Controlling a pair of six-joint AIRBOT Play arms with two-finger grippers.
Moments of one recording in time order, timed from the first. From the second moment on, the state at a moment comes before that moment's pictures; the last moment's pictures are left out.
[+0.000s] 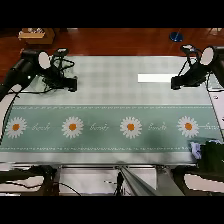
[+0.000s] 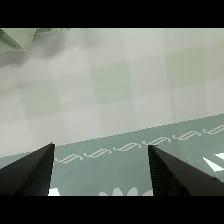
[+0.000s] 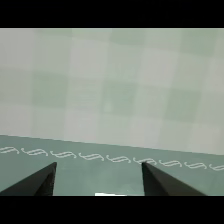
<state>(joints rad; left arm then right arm) -0.22 -1.50 1.37 1.54 -1.20 -1.57 0.02 -1.44 1.38 -1.65 1.28 1.51</state>
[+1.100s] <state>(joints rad) -0.22 -1.51 1.37 1.54 -1.18 -1.57 0.02 -1.44 1.38 -1.66 1.26 1.51</state>
